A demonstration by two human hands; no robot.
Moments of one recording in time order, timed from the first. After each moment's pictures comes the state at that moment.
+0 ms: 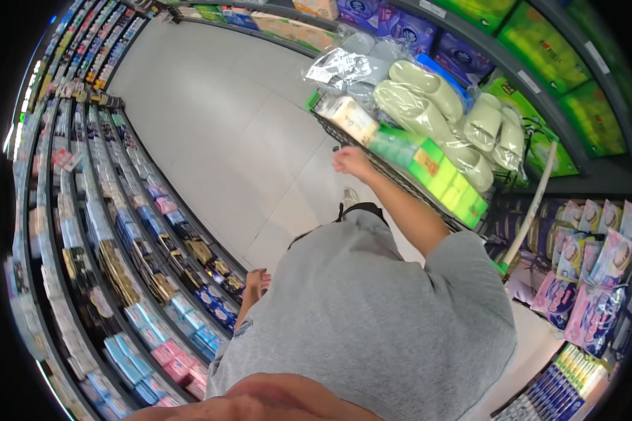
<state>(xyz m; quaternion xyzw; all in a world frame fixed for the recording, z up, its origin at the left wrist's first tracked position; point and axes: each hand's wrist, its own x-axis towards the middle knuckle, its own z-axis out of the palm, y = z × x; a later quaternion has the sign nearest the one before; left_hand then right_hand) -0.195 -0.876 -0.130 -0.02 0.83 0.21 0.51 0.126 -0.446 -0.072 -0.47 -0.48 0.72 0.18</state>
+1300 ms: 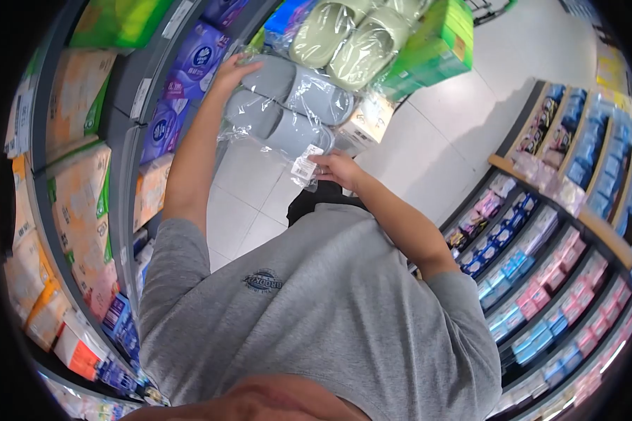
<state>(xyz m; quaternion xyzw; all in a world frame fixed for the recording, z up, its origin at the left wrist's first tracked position) 0.099 0.083 -0.096 0.82 0.17 -0.19 0.50 -0.074 -0.234 -0.052 -0.43 0.29 0.53 0.67</state>
